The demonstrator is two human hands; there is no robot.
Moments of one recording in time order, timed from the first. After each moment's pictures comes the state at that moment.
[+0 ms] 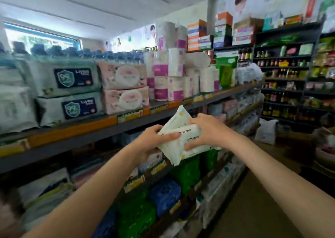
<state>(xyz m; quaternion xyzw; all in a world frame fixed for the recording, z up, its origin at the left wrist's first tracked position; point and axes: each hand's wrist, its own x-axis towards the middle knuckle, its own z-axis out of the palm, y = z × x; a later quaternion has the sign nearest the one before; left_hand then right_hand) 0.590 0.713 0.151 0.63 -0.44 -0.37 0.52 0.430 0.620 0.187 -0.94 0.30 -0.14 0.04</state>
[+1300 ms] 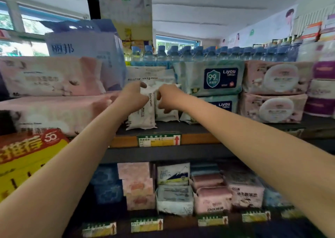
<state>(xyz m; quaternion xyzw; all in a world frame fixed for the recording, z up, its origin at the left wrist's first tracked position) 0.809 0.949 0.256 0.90 -0.16 0.17 0.36 0.806 0.832 0.261 -0.98 -0.05 -0.14 0.11</state>
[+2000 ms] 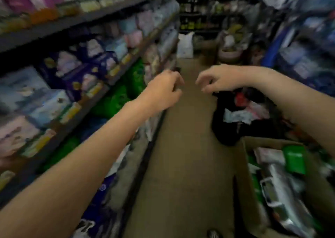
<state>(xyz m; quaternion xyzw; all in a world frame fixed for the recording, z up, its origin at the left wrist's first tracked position) 0.411 0.646 0.077 0.57 -0.79 -0.08 0.21 0.229 0.599 0.102 -0.87 0.49 0.04 0.11</state>
